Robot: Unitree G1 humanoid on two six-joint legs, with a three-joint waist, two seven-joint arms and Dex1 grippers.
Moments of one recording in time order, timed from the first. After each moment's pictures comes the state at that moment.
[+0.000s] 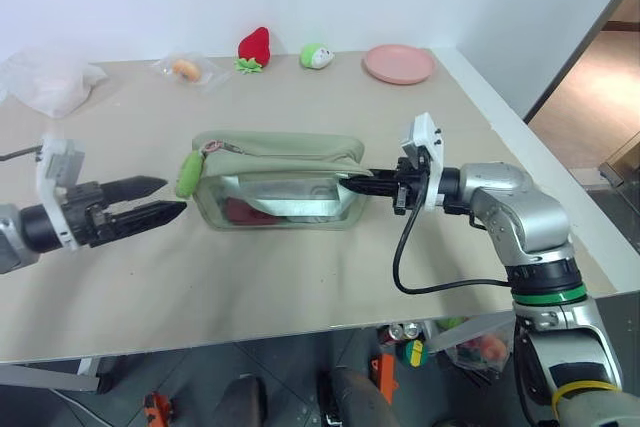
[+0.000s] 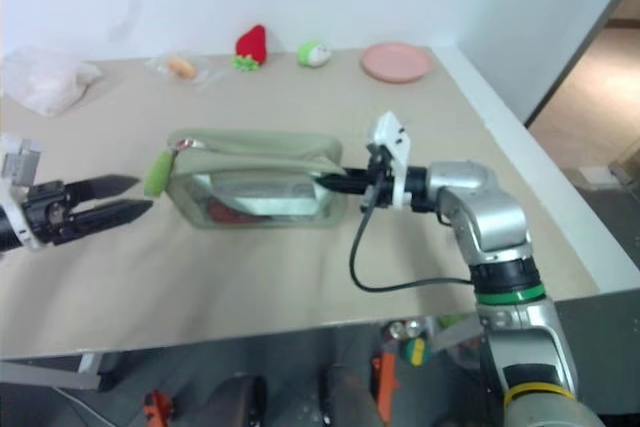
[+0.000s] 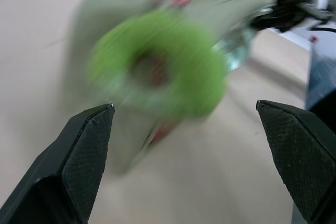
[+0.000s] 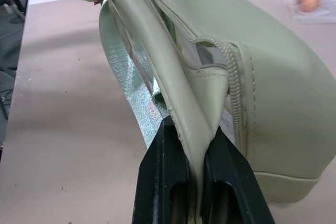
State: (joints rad) left arm -0.29 0.95 0.38 -0.22 -0.92 0.85 -0.99; right arm -0.75 -0.53 0.08 0.07 0.41 0.55 1.12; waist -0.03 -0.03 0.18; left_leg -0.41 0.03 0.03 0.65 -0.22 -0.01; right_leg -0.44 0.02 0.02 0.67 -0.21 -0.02
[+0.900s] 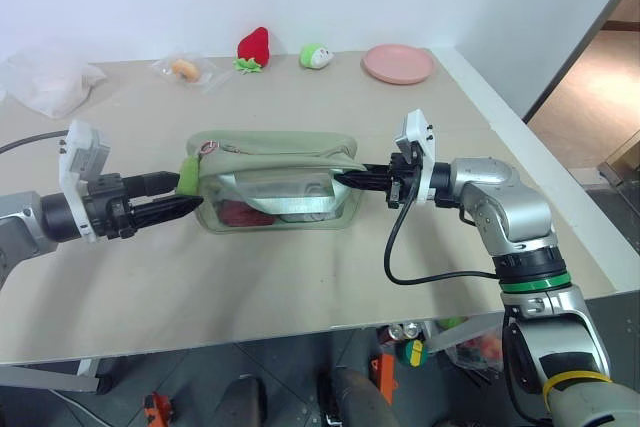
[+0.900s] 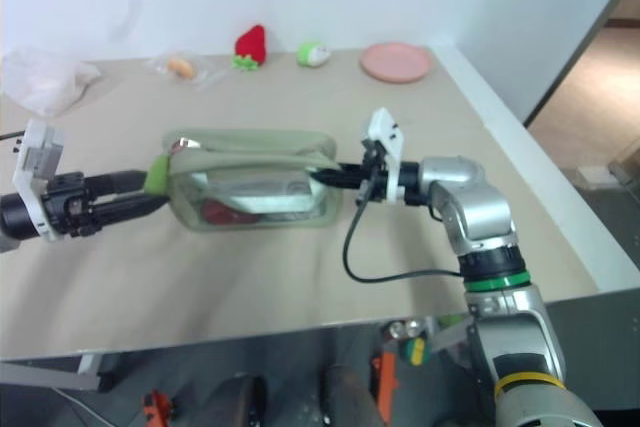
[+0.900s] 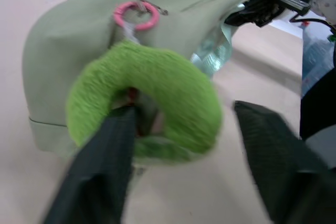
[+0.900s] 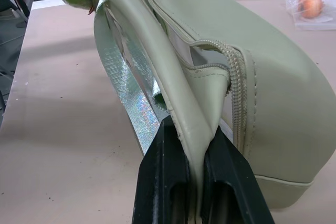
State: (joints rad) left arm -0.29 0.94 0.37 -0.21 -0.88 0.83 -1.00; right arm -0.77 -0.52 0.09 0.15 0.38 0.48 1.15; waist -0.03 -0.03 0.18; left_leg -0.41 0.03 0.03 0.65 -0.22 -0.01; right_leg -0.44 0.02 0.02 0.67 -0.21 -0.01
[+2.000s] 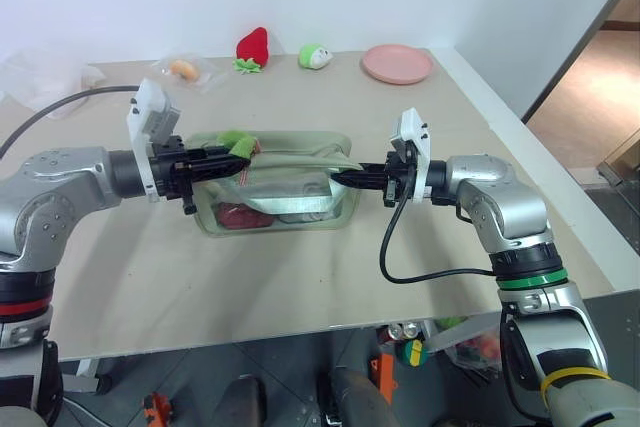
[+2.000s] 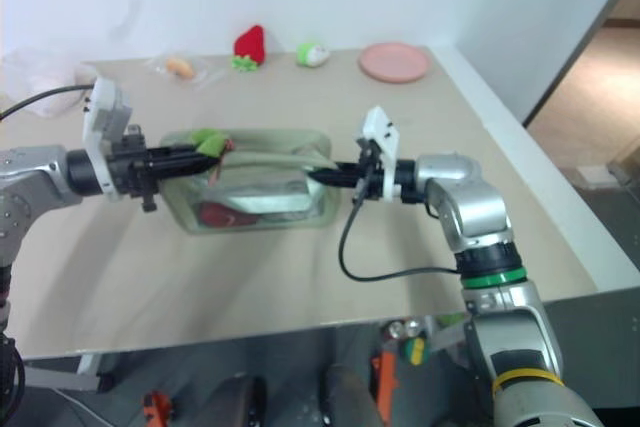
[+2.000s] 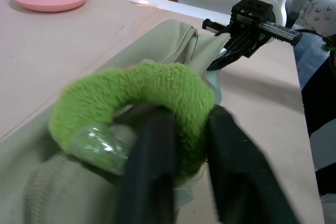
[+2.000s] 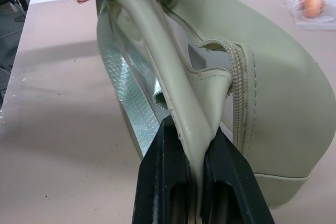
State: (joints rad) left arm -0.63 0.81 0.12 -0.13 -0.78 0.81 -0.94; right arm -0.78 -0.52 0.10 0.16 0.37 0.48 1.14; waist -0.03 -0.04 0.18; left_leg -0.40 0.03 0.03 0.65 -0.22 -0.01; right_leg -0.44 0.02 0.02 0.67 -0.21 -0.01
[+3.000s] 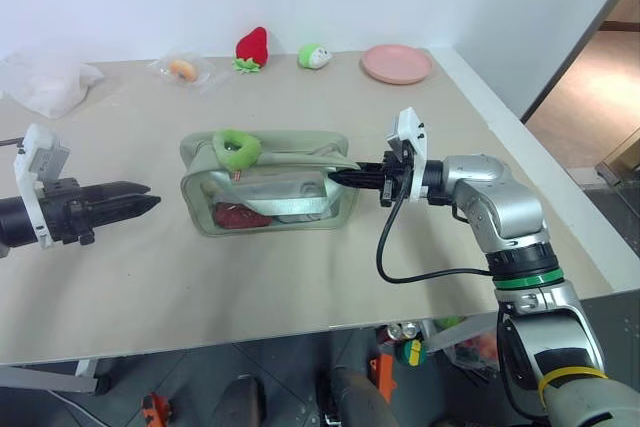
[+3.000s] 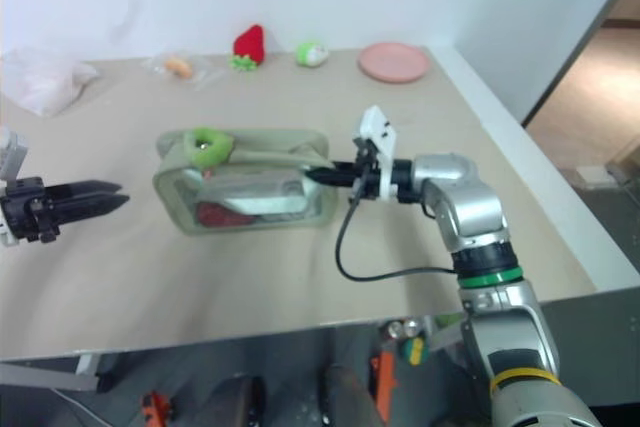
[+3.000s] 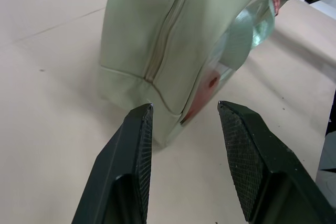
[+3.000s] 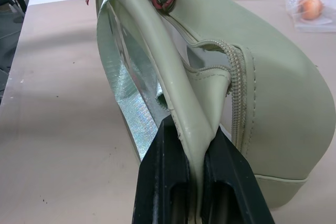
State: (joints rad) left arm -0.22 1.05 0.45 -0.10 -0.83 0.87 -1.06; right arm -0.79 -0.50 0.11 0.17 0.37 0.47 1.14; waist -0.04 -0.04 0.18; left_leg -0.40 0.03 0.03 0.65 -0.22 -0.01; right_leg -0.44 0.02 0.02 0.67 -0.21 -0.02
